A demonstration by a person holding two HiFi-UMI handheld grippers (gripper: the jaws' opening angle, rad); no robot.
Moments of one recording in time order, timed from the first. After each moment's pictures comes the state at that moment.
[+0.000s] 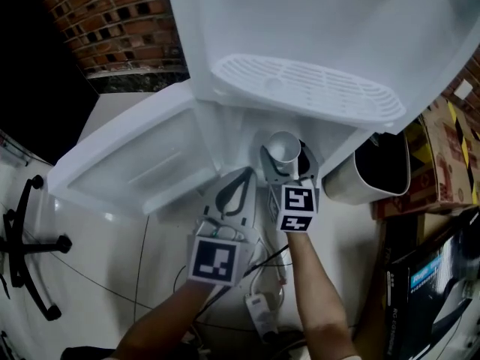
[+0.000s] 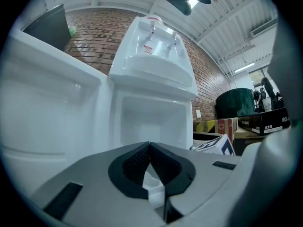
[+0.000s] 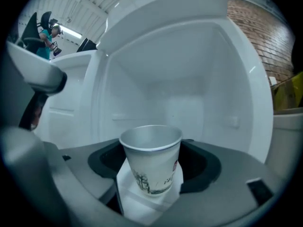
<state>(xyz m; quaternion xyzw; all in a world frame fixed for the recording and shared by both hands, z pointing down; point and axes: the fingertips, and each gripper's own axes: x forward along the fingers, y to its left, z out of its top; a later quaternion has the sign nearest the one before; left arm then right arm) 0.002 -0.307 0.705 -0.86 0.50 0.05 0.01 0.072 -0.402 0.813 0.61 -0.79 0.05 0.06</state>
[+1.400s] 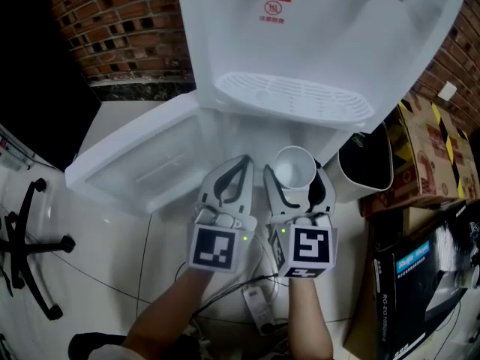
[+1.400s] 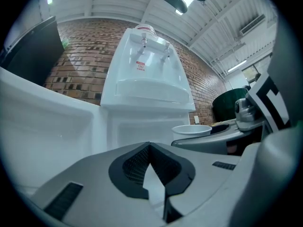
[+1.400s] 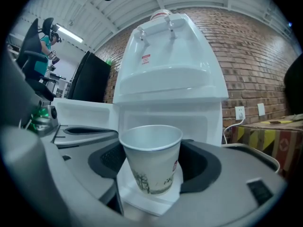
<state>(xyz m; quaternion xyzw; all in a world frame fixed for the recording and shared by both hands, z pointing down) 0.005 -0.298 0.644 -0.86 0.49 0.08 0.08 0.075 -0.295 0.684 0.63 -0.78 0.03 0.05</state>
